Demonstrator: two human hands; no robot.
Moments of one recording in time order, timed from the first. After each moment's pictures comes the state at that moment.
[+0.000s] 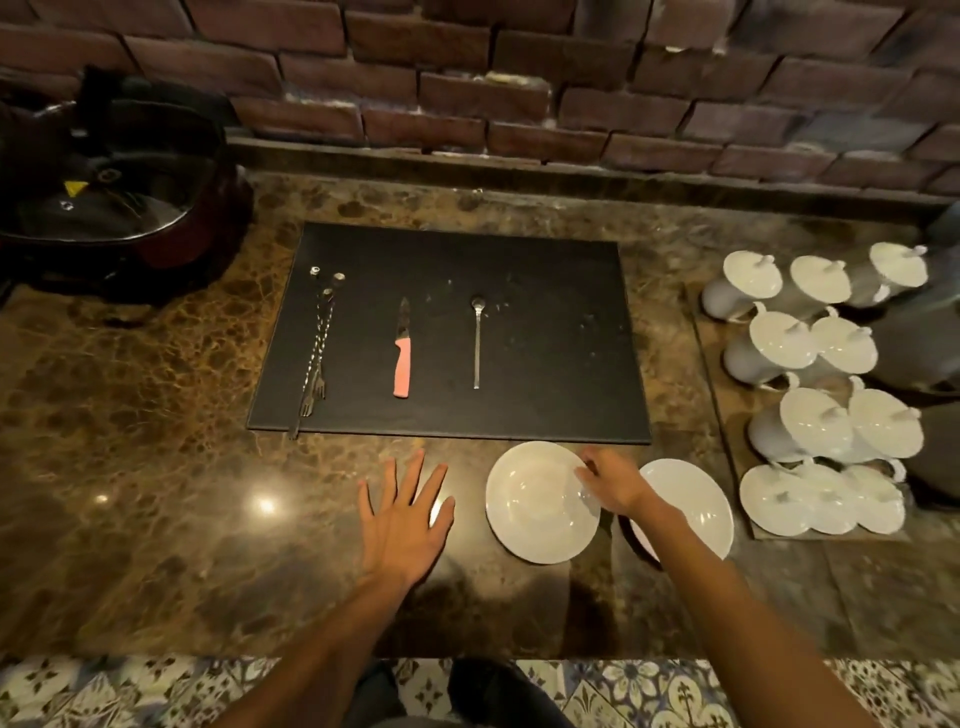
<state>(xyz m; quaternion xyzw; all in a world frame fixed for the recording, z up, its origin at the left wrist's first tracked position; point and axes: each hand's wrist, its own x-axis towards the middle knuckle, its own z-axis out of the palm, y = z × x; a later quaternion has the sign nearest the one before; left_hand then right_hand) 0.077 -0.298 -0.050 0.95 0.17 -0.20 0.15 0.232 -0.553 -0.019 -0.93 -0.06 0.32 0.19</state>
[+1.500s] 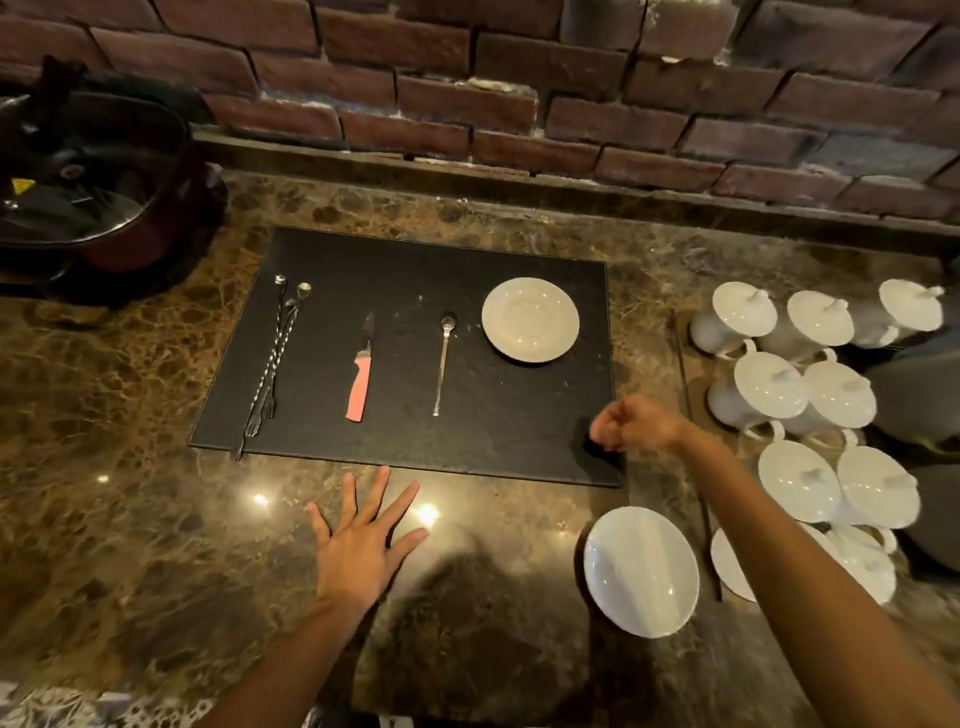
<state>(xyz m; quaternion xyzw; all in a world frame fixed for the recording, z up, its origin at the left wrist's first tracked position) 0.103 -0.319 -0.052 0.95 0.19 -0.23 0.13 0.385 -0.606 0.039 -0.86 -0.09 0.44 0.25</state>
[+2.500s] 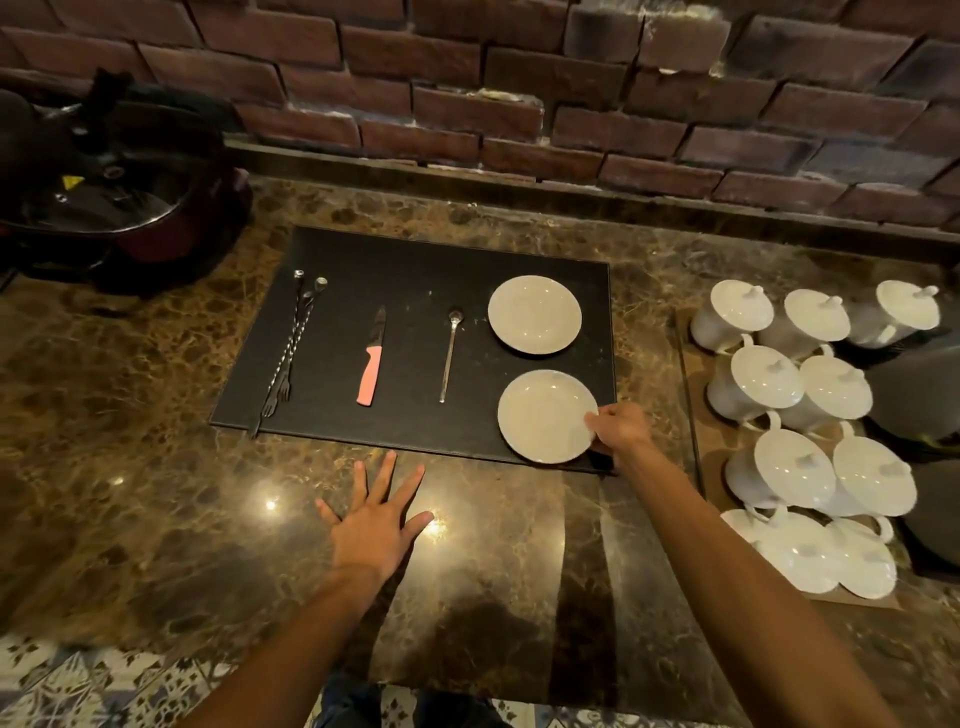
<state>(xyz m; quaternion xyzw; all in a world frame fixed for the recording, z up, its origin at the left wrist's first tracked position) 0.105 -0.331 -0.045 0.93 0.21 -0.26 0.13 0.344 -0.575 -0.010 -0.84 0.21 0.24 0.45</state>
